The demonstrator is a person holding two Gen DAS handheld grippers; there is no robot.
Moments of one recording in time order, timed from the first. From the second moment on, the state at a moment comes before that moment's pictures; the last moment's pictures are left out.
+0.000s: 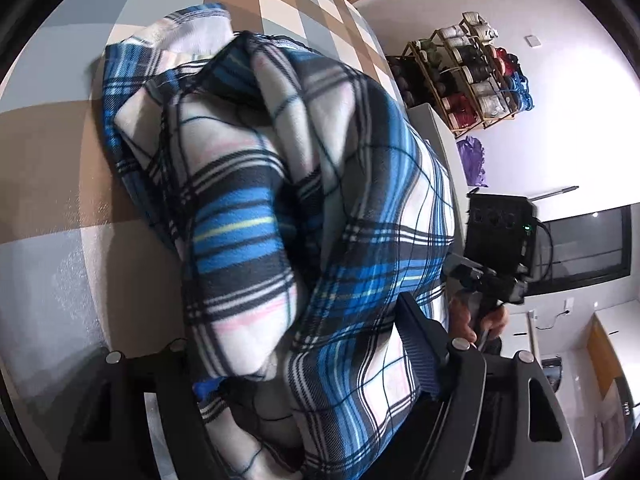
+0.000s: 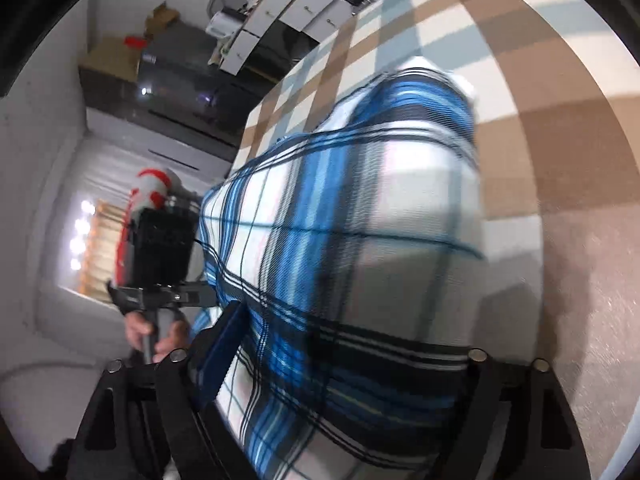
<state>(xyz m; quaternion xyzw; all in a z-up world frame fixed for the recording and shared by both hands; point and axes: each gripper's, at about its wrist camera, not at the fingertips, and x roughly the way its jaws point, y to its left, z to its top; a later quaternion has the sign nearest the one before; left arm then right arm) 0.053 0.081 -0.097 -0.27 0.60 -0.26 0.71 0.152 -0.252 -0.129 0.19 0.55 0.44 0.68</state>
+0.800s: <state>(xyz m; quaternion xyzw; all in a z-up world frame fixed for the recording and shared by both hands) 0.030 0.008 -0.095 -0.01 0.57 -0.17 0.80 0.146 -0.287 -0.123 0.18 0.50 0.41 0.74</state>
